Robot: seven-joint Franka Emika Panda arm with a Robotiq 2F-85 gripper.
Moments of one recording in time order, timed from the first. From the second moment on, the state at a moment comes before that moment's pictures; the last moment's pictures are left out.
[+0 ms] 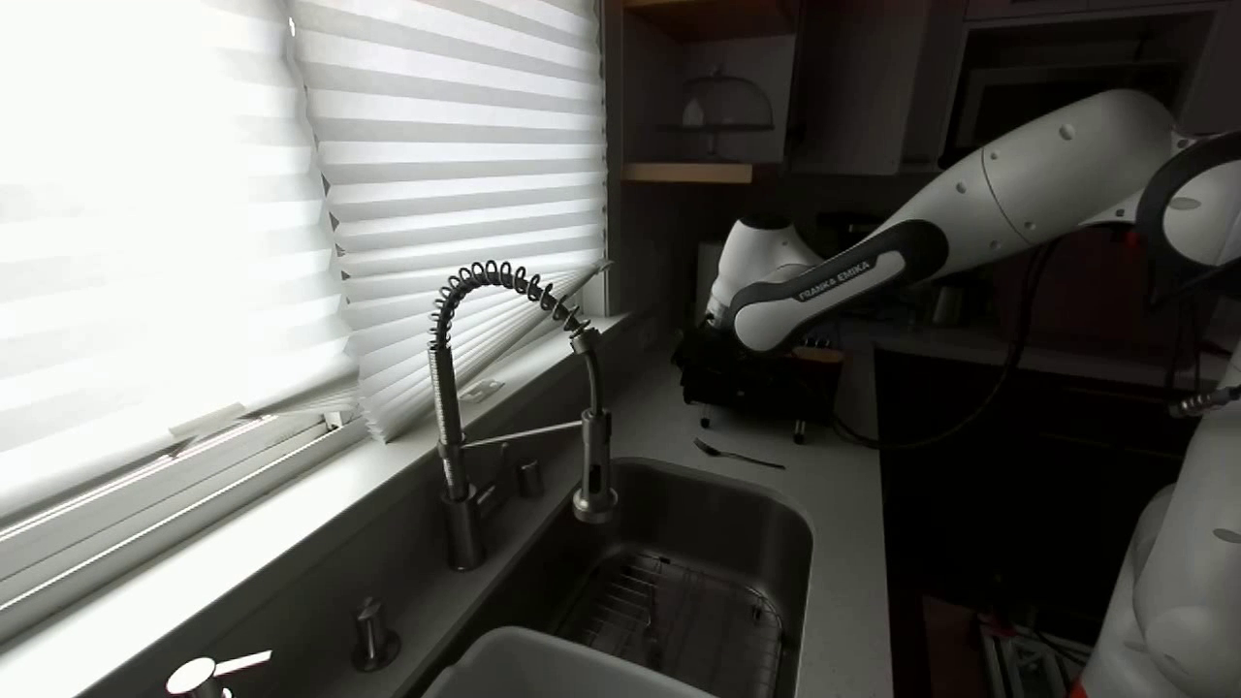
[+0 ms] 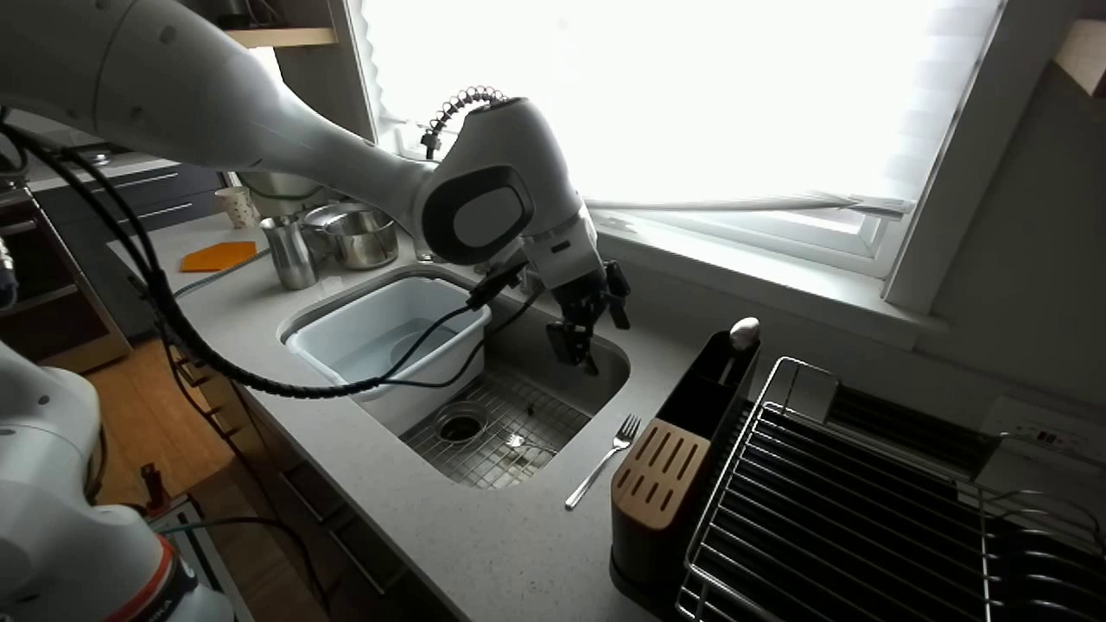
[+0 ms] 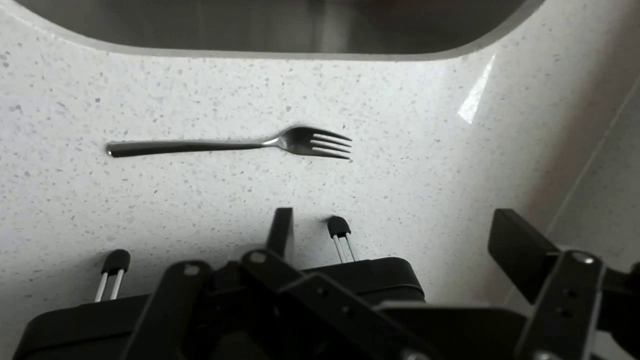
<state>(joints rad) -0.33 -0.03 -0.11 -2.18 -0.21 2.52 1.17</state>
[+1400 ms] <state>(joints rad) -0.27 0.18 -0.20 -2.07 -0.07 2.40 0.45</state>
